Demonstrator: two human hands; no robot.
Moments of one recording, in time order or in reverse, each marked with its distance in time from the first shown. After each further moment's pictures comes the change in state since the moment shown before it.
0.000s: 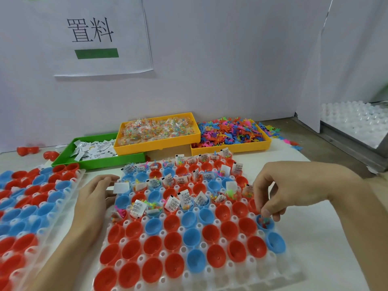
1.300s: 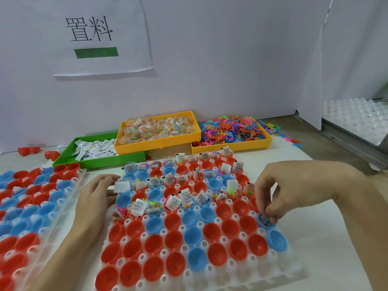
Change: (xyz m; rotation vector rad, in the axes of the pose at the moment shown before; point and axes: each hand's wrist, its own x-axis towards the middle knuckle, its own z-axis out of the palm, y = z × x) left_hand 0.001 -0.001 0.000 -0.007 0.011 0.011; right_hand -0.005 -0.008 0.002 -0.049 -0.029 0.061
